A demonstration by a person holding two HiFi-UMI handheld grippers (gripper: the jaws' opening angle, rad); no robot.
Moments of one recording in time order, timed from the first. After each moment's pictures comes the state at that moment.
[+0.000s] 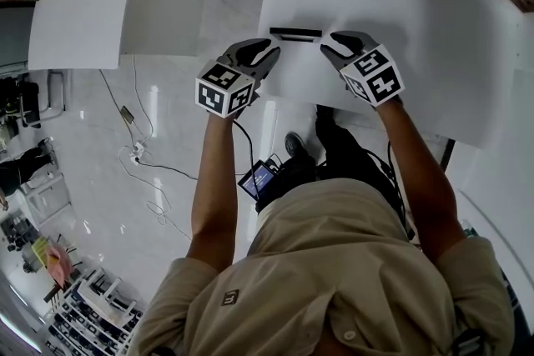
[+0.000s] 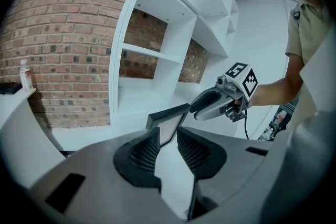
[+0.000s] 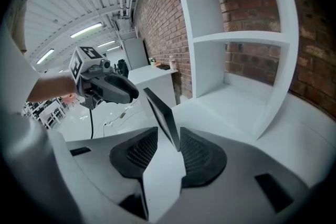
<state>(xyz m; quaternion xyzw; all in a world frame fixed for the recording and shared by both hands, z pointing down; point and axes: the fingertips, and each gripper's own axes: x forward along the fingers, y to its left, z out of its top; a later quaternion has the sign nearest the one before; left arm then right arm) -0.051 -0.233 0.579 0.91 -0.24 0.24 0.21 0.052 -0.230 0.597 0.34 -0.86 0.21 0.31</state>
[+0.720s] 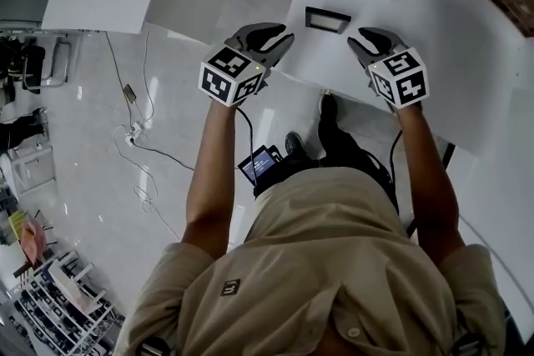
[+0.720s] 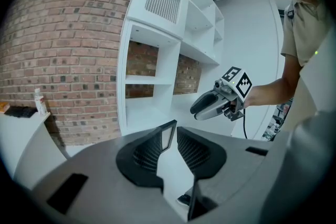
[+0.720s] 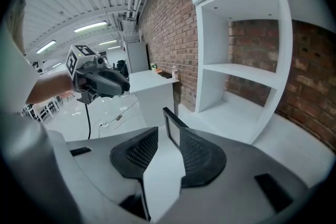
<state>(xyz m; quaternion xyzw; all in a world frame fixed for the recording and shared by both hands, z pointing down) -0.101 -0.180 0.487 0.93 -0.27 0.21 0.14 0.029 -0.185 0.521 0.37 -0.87 0.16 0.30</state>
